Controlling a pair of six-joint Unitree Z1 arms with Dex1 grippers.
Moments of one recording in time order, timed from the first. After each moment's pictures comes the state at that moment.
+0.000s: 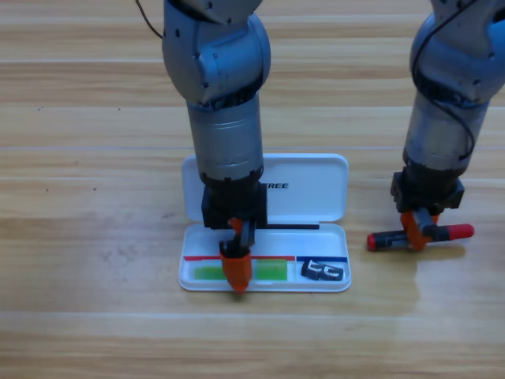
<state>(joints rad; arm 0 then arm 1) -0.83 2.29 -1.88 1.15 -0.10 0.71 0.68 2.18 -1.61 1.02 -0.01 -1.01</state>
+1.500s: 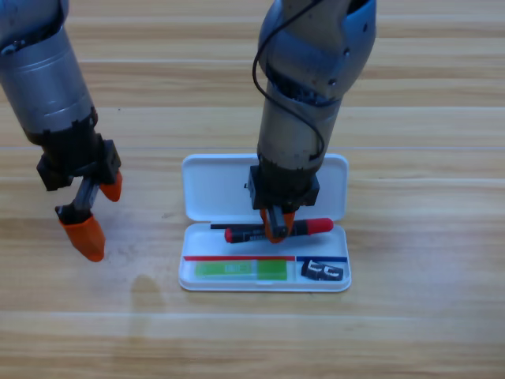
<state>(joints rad) -0.53 1.95 -1.48 1.09 -0.12 0.94 0.95 2.36 -2.11 1.17 0.03 -0.84</state>
